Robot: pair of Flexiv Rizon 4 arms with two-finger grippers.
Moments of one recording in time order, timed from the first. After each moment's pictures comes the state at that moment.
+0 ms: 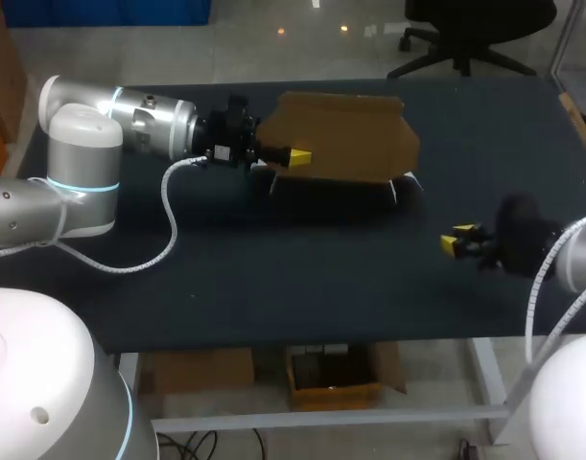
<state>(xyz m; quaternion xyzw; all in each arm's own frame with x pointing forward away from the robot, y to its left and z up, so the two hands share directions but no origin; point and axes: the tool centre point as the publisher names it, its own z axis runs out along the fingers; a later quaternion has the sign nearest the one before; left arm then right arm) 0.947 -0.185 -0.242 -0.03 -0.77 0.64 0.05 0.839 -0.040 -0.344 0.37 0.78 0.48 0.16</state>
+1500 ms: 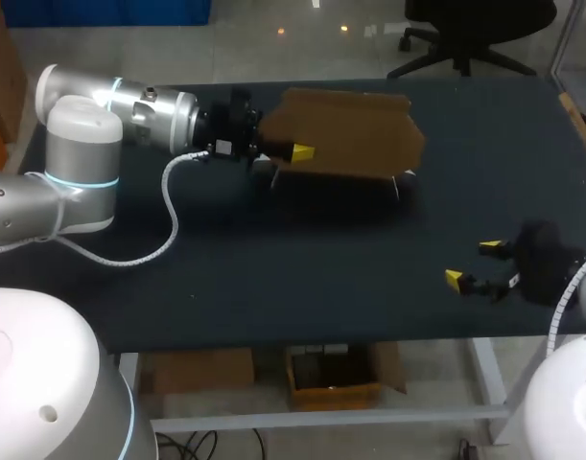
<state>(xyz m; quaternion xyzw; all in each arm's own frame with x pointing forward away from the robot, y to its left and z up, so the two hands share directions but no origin) 0.940 -0.190 -0.221 -0.05 -0.77 0.63 0.02 0.784 -0.053 -0.341 0.37 0.78 0.47 0.16</state>
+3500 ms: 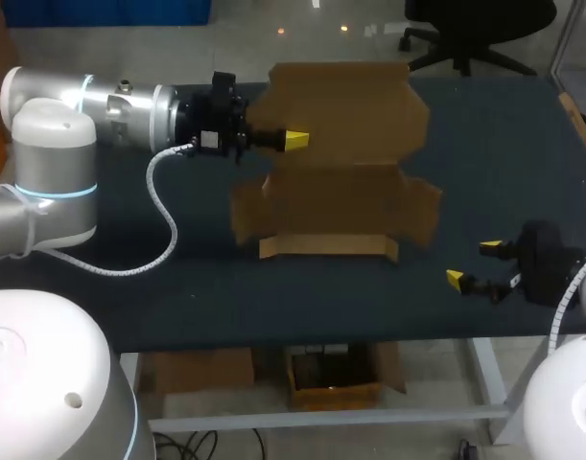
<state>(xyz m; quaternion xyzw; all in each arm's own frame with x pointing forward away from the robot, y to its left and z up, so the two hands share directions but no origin) 0.896 -0.178 -0.162 0.02 -0.75 0.66 0.04 0.784 -0.054 -0.340 0.37 0.78 0.47 0.16</state>
